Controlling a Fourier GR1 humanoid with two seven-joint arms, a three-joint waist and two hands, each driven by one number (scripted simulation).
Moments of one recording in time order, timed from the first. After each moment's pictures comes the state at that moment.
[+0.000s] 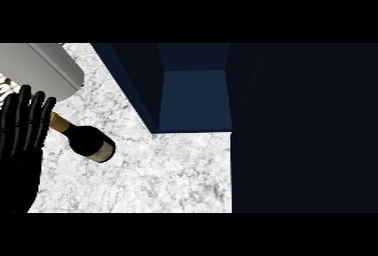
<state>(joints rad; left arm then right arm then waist) 0.05 0.14 0.00 -2.10 0.02 -0.01 -0.03 -0.02 -0.08 -0.01 -2.10 0.00 -0.01 0.03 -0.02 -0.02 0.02</state>
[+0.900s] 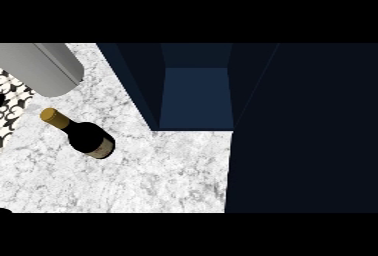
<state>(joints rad) 0.02 0.28 0.30 -2.07 0.58 -0.14 0.19 0.09 -0.13 0.14 -2.44 -0.11 0.09 0.34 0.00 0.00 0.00</state>
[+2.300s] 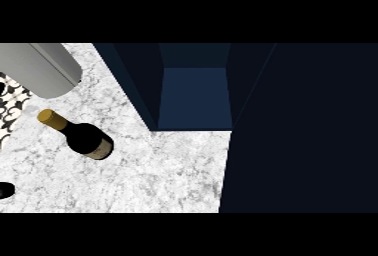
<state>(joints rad) -0.08 0.28 0.30 -2.09 0.52 0.02 0.39 -0.42 -0.20 0.03 -2.49 -0.11 -0.09 0.91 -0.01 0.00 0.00</state>
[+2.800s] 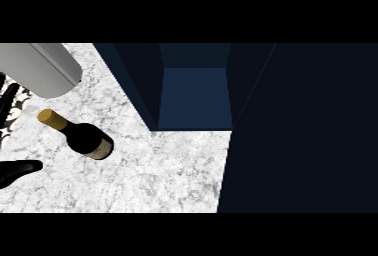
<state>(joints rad) -0.09 0.25 0.29 -1.96 0.43 0.00 0.29 -0.51 -0.22 0.04 -2.49 -0.09 -0.11 0.98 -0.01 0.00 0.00</state>
